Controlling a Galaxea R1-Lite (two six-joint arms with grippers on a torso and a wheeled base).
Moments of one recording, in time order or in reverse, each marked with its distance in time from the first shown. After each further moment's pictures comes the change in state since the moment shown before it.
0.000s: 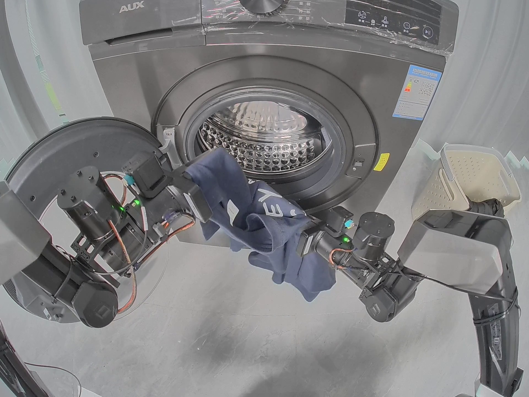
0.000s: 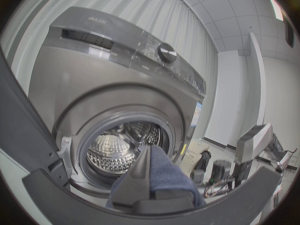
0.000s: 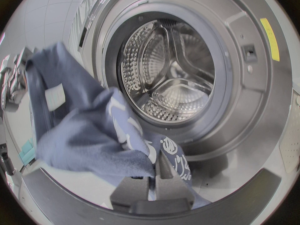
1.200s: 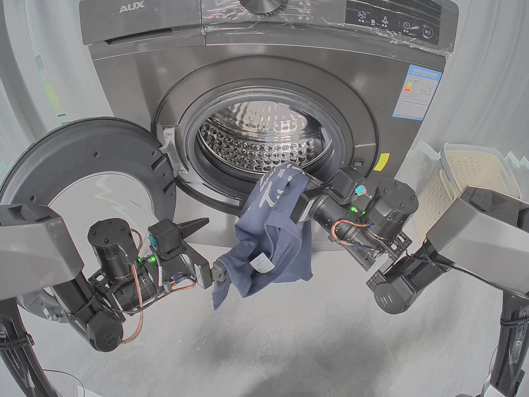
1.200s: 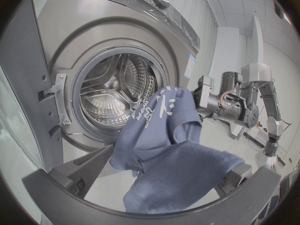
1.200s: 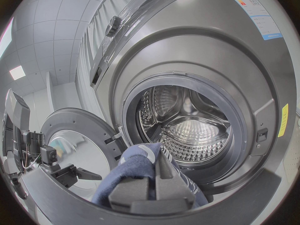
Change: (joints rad) left arm 0.040 0.150 0.194 -0.004 -0.120 0.097; right arm 0.081 -0.216 0.013 0.006 -0.060 0.013
